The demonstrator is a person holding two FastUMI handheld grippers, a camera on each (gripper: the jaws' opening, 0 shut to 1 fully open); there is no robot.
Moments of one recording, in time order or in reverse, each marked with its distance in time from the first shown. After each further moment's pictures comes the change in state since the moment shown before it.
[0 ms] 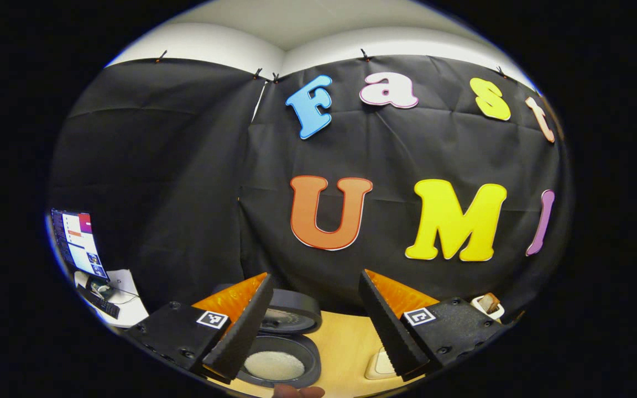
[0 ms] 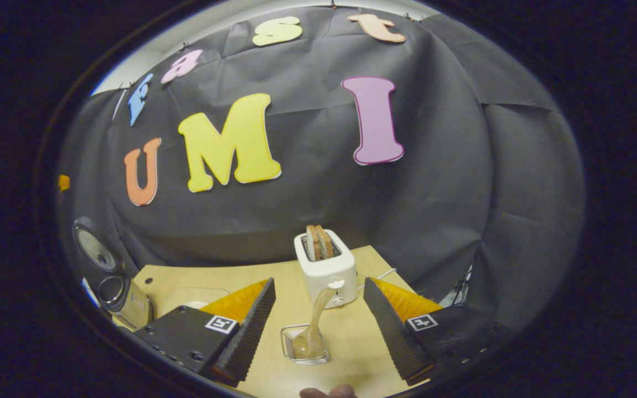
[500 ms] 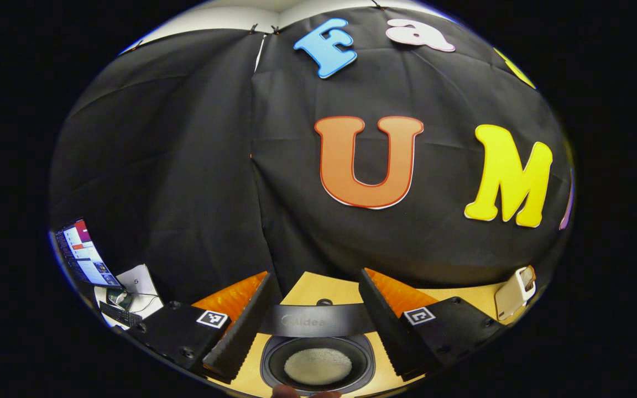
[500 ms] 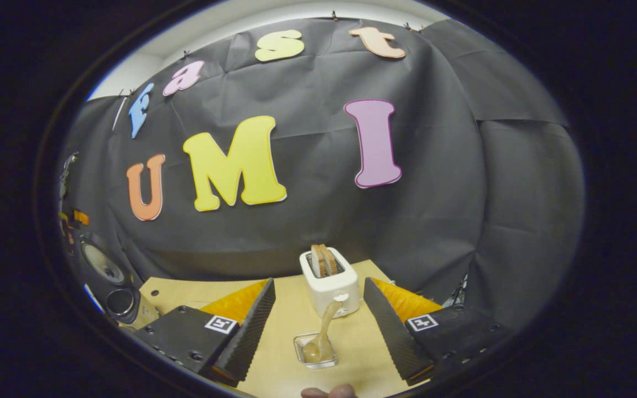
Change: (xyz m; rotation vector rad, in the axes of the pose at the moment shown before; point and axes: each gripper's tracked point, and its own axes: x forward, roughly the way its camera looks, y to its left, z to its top) left arm 0.099 0.073 -0.062 0.075 0.289 0.073; right arm -0.022 0.019 0.026 0.003 -0.040 -0.020
